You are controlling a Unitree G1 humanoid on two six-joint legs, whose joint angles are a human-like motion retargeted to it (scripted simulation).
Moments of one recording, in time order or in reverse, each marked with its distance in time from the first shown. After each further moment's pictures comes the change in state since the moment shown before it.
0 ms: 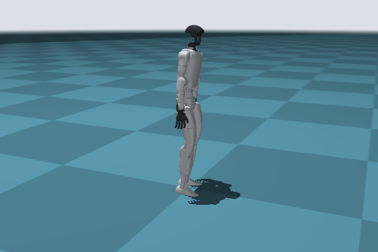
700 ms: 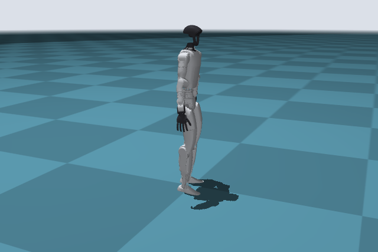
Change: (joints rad) left arm -0.009 -0.015 -0.032 -0.005 0.010 0.005 -0.021; right arm -0.044 -0.159 -0.397 0.001 0.111 0.015 0.000; waist -0.039 0.040 -0.007; left_leg 0.008 0.037 -0.031 -0.014 0.040 -0.064; right_leg 0.103 0.006 -0.143 -0.143 -0.034 -0.062
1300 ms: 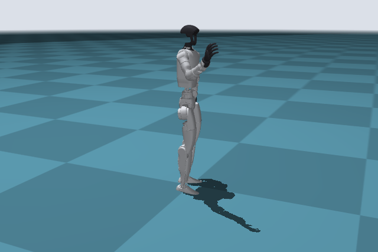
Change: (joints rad) left arm 0.000 0.039 0.068 0.036 -0.004 0.007 0.019; right arm -0.448 -0.232 -0.121 -1.366 0.621 -0.025 -0.338; waist -0.001 -0.047 -0.065; left_leg 0.028 -0.014 -0.003 -0.021 -0.012 0.005; right_leg 0.005 0.004 0.010 0.015 -0.021 0.000
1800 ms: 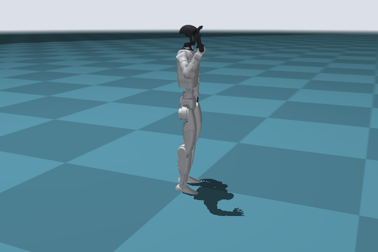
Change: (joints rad) left arm -0.003 -0.009 -0.010 -0.020 0.003 -0.003 0.011; right arm 0.010 -0.216 0.213 -0.629 -0.637 -0.067 -0.357; waist 0.004 0.022 -0.037; left_leg 0.004 -0.003 -0.002 0.004 -0.016 -0.004; right_leg 0.013 0.001 0.005 -0.006 -0.016 0.003
